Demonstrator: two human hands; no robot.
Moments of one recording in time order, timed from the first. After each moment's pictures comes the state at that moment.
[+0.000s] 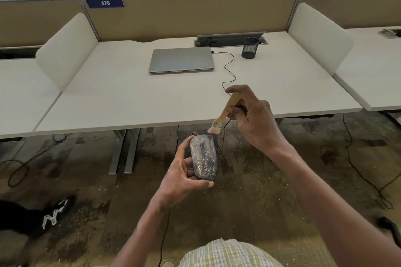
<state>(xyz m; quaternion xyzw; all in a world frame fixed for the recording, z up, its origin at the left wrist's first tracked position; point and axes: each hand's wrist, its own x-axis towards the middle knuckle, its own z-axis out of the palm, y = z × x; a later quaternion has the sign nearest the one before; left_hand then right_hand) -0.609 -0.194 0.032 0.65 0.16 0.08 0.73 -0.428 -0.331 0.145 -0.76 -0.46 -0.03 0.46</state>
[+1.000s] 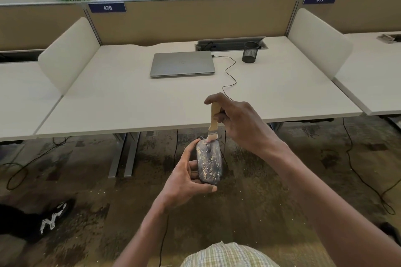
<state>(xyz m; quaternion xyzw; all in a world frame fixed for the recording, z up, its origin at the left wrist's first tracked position) -0.604 -0.196 0.038 0.70 0.17 0.06 0.69 -0.437 -0.313 0.161 -0.75 -0.57 -0.04 0.33</state>
